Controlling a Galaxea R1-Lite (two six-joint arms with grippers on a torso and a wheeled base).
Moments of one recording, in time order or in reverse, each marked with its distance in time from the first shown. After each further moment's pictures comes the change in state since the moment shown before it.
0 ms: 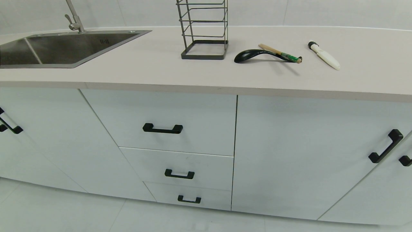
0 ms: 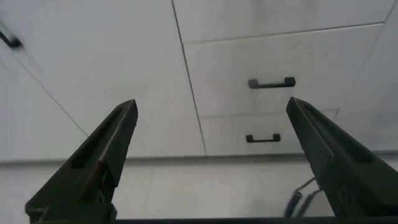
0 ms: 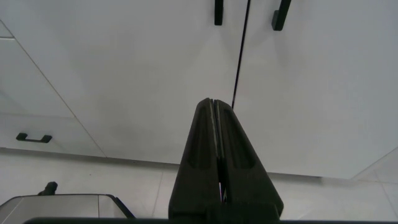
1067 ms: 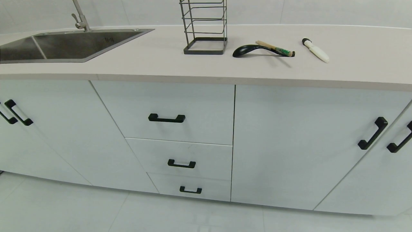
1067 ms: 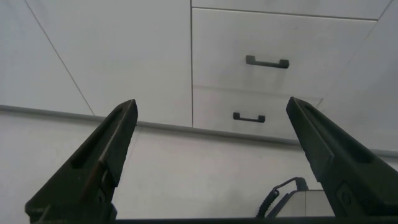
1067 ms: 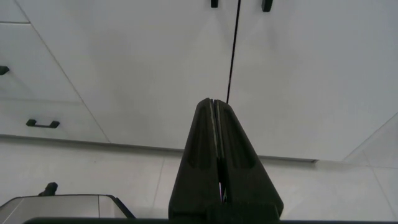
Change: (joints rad) left arm 0.006 -0.012 0.119 -0.031 0.076 -0.244; right arm 0.000 0.000 0.000 0.000 -0.001 0.001
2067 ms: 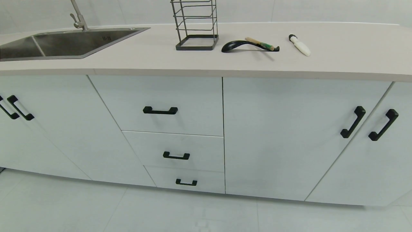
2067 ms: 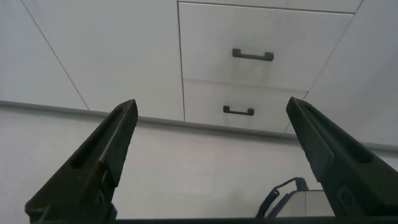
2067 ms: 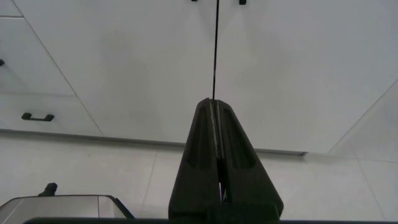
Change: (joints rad) left arm 0.000 0.000 0.000 0.000 -0.001 -0.002; right arm 0.001 0.000 0.000 0.000 -0.001 0.003
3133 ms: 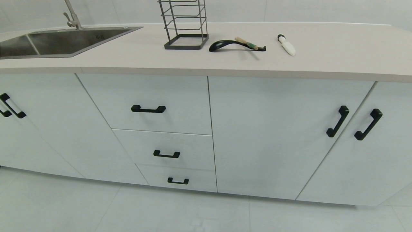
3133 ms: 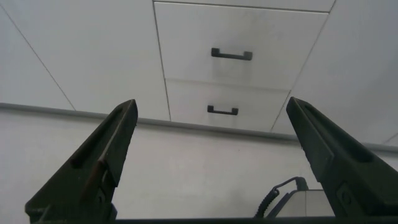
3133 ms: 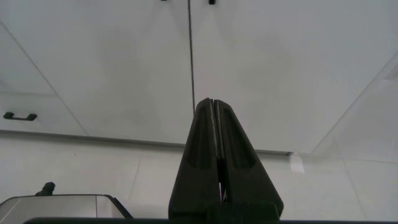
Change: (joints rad) left arm -0.002 0.000 0.000 0.001 0.000 0.001; right arm -0.001 0.000 0.000 0.000 0.000 -0.007
